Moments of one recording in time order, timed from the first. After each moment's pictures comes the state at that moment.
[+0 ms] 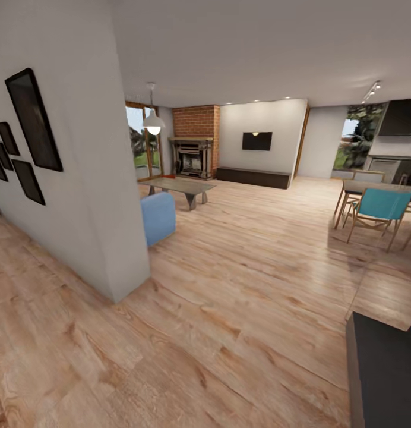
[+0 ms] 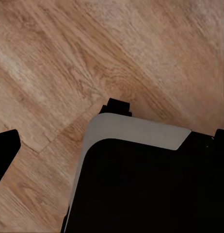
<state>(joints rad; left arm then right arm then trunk) -0.21 0.00 -0.06 0.00 0.30 -0.03 0.12 -0.18 0.00 0.10 0.03 -0.03 -0.11 0.03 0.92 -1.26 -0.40</state>
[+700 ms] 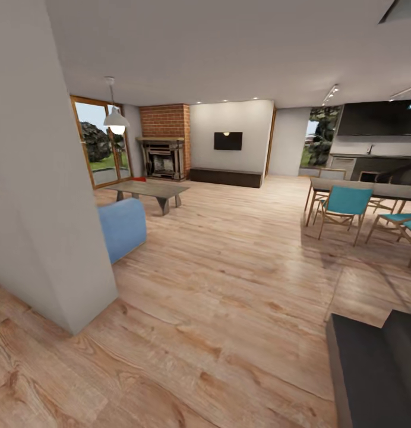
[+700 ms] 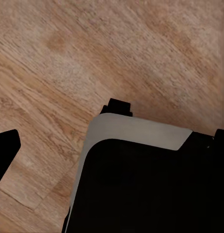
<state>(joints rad) -0.21 0.00 -0.06 0.00 0.30 -0.03 0.12 -0.18 0.00 0.10 0.03 -0.02 -0.12 0.03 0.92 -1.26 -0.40</state>
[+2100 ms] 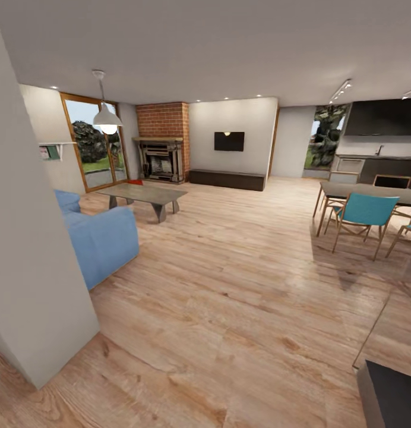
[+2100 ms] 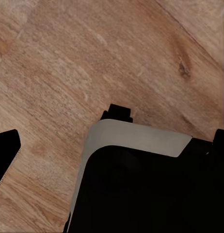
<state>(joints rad) -0.21 0.01 -0.06 -0.02 0.30 -0.03 0.12 -0.18 0.00 0.10 0.03 -0.03 -0.12 0.03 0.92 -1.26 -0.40</state>
